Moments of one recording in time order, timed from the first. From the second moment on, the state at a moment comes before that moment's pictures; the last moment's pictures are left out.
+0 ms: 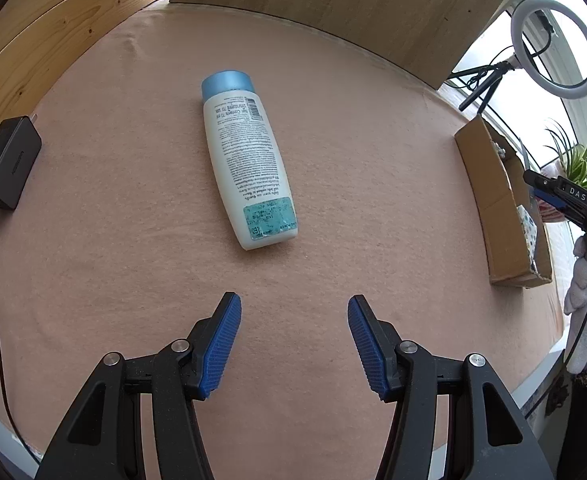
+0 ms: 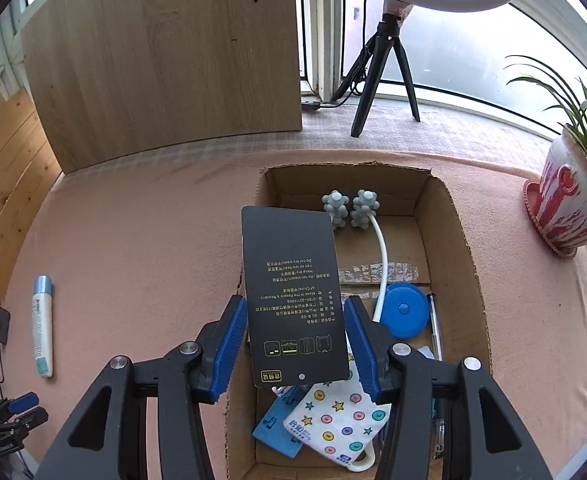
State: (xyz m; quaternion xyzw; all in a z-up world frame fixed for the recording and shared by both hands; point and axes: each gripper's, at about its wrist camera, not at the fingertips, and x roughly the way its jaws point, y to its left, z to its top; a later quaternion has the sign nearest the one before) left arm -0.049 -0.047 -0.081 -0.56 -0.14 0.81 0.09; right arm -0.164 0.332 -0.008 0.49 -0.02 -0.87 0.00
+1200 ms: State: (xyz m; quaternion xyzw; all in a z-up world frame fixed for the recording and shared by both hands) left arm -0.102 -0.082 -0.071 -0.54 -0.15 0.83 0.04; right arm -0.122 0.336 -0.011 0.49 -0.13 -0.86 0.06
